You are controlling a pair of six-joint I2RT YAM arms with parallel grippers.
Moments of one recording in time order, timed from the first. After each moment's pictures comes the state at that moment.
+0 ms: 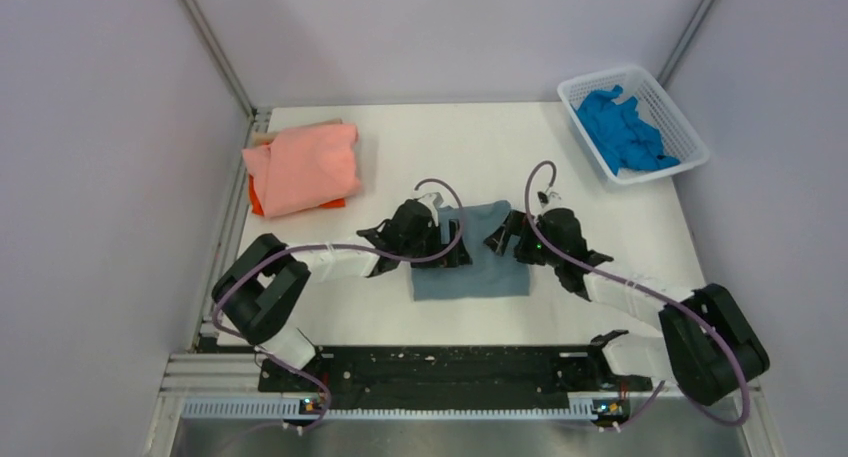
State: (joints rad) left arm -0.75 1.64 0.82 0.08 0.22 -0.73; right arm 0.45 1.28 0.42 0.29 -0.20 0.70
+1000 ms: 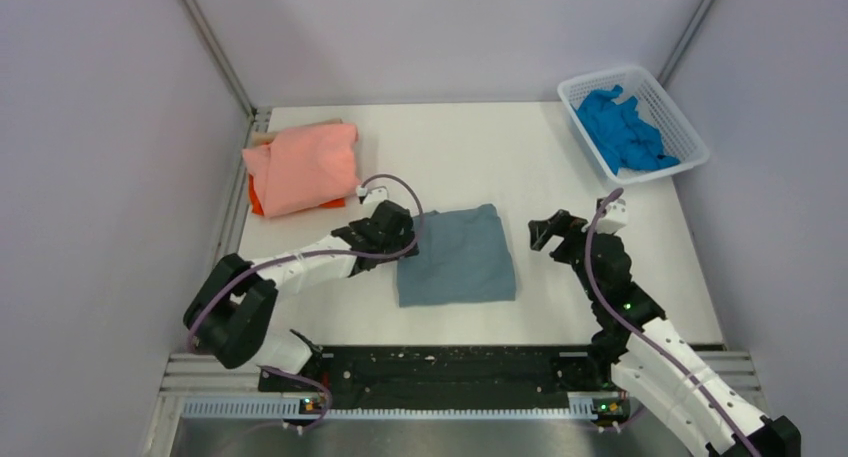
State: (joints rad) left arm -0.68 1.39 0.74 -0.25 -0.36 -0.77; right arm 0.45 0.56 0.34 -0.04 0.28 0.58
